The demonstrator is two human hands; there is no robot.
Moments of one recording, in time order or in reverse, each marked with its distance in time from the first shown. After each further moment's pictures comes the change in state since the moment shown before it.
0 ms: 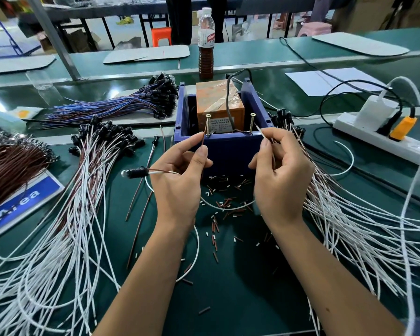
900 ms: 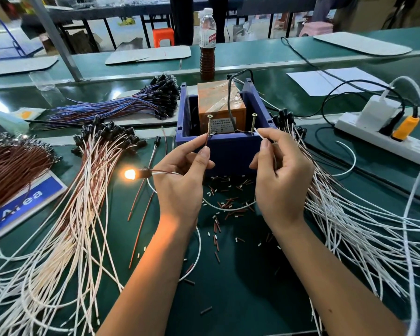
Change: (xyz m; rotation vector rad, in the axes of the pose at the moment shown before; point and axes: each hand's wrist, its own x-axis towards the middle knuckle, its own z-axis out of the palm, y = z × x) left_hand 0.000 0.002 0.002 -0.037 0.005 -0.019; right_hand -0.001 -0.001 0.000 0.006 -0.014 -0.032
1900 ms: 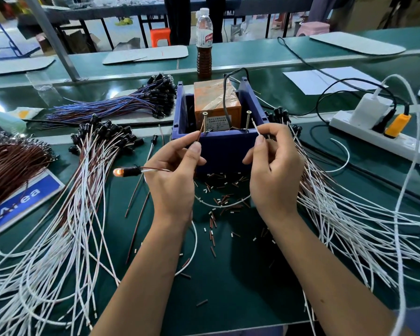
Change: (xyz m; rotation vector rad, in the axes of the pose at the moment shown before) left_hand -0.003 0.012 -0.001 0.011 0.049 0.000; right_hand 0.001 -0.001 0.000 -0.001 -0.049 0.061
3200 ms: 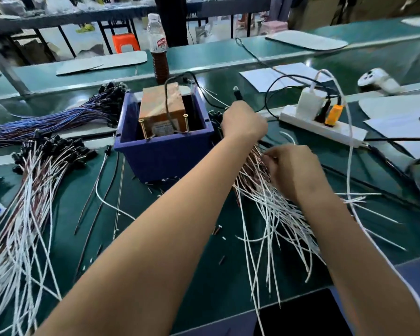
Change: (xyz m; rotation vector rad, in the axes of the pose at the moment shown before) left_hand 0.028 -0.015 0.219 0.909 -0.481 -0.307; right_hand 0.048 0.044 -0.118 -0.824 -0.503 0.301
